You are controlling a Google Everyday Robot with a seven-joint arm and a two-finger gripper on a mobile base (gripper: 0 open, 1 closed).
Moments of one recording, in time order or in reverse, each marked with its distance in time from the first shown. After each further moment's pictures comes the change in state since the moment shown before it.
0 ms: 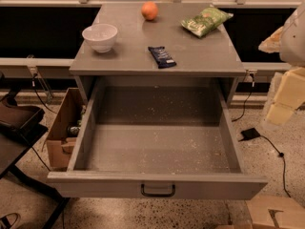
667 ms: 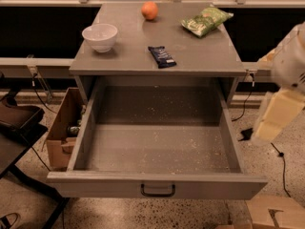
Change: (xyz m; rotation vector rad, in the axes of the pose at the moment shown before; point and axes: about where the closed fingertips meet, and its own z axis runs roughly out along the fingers) arm 0.009 0.010 0.029 0.009 0.011 0.039
